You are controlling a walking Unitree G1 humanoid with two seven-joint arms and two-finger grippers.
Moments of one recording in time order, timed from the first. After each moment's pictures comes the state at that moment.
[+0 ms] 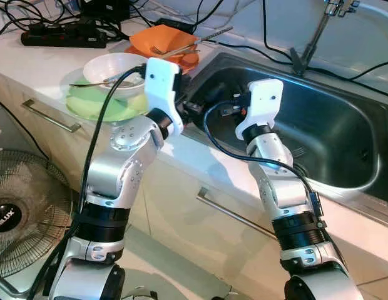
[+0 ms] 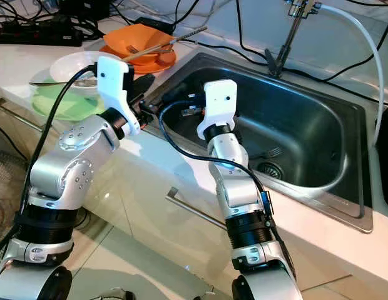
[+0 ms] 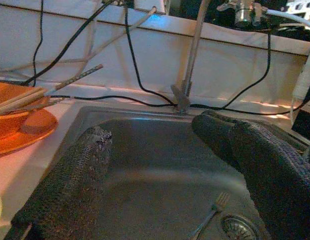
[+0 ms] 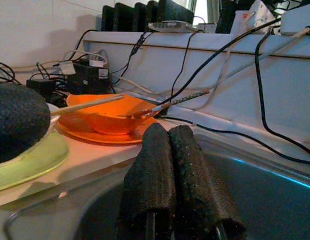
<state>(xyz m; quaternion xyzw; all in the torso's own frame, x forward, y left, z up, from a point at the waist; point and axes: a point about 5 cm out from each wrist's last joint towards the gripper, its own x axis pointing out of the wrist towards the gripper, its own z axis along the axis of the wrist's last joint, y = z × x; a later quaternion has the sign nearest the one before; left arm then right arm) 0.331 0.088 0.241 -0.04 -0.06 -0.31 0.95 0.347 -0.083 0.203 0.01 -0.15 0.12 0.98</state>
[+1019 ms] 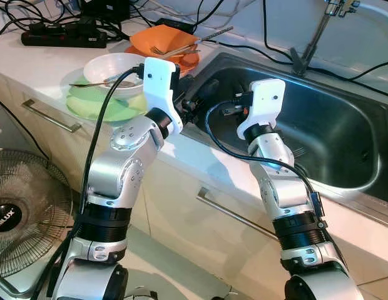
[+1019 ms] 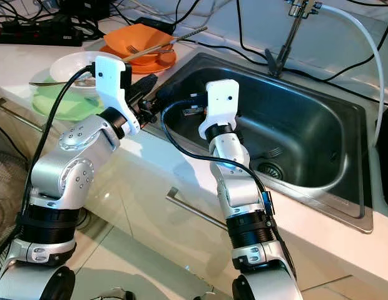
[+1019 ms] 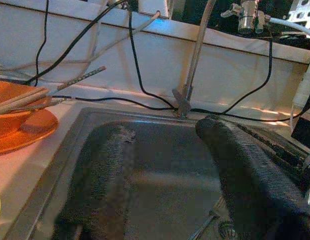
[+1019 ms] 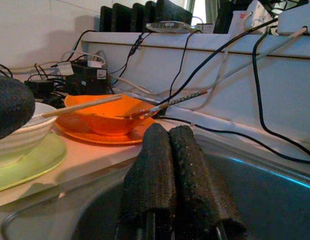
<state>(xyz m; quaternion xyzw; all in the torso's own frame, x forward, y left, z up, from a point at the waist) 0.332 0.087 0.242 -0.06 -0.07 -0.30 0.95 0.347 -0.084 0.203 0.01 -0.15 0.12 0.98</state>
